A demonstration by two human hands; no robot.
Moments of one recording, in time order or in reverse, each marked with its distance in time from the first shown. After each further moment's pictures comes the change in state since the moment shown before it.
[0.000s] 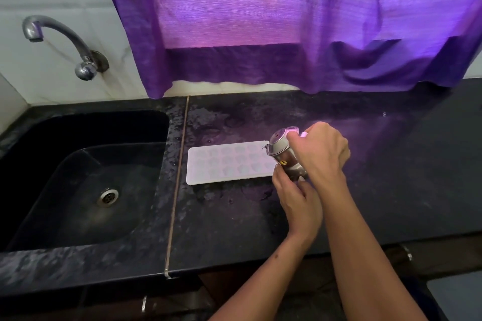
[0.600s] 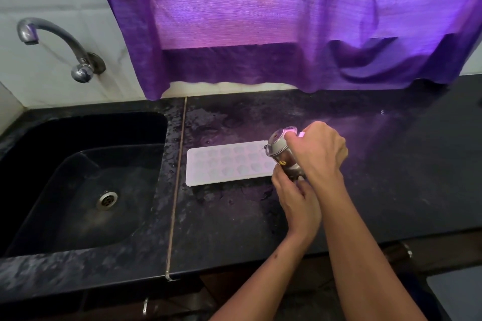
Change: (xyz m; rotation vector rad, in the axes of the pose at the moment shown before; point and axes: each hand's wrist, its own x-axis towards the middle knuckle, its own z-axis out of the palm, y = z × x) left_hand 0.001 -0.003 -0.001 0.029 -0.030 -0.017; right_hand -0.001 -0.004 0.000 -0.024 -0.012 0.012
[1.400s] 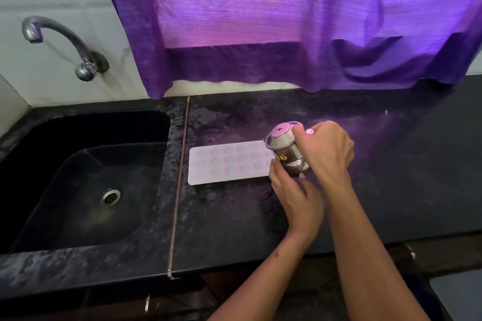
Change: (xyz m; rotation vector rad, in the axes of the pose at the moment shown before) left_hand -0.003 0.010 -0.005 0.091 0.033 0.052; right_hand 0.003 0.007 0.002 0.151 0.017 0.040
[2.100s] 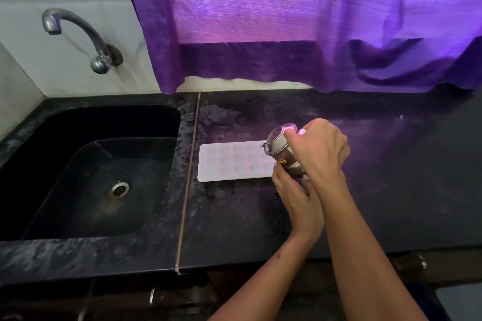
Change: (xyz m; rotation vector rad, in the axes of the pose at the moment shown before) left_hand 0.009 0.008 -0.015 -0.067 0.056 -0.213; right_hand -0.010 -0.027 0.013 -0.125 -0.045 -0.101
